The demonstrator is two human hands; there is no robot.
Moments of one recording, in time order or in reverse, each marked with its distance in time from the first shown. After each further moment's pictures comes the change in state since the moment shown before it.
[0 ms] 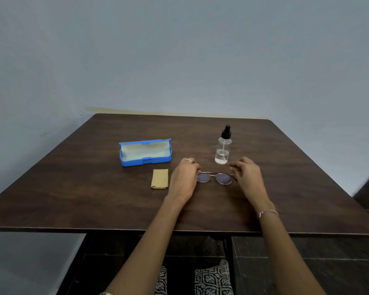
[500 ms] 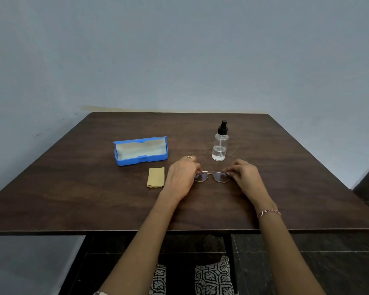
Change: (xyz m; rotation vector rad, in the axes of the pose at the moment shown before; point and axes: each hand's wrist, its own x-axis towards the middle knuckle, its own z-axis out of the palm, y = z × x) left_hand 0.005 0.000 -0.002 0.168 -0.099 0.136; right_hand -0.005 0.017 0.000 0.063 -0.156 -0.048
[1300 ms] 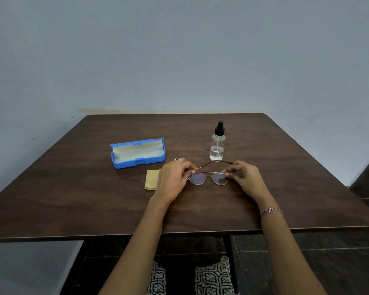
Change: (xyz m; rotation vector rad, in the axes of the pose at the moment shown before) left_hand -0.011 -0.013 0.002 -0.268 0.158 -0.049; right_hand -0.004 0.011 -0.004 0.262 -0.030 0.088
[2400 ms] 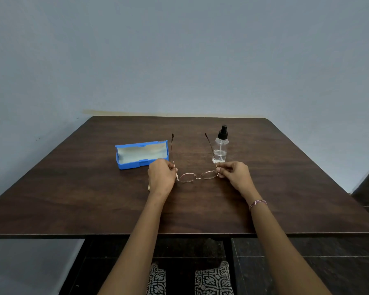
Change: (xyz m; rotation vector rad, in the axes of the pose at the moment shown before) left_hand 0.010 -0.019 -0.013 -0.155 0.098 -0.613; right_hand 0.028 -0.018 0.027 0.168 0.027 0.195
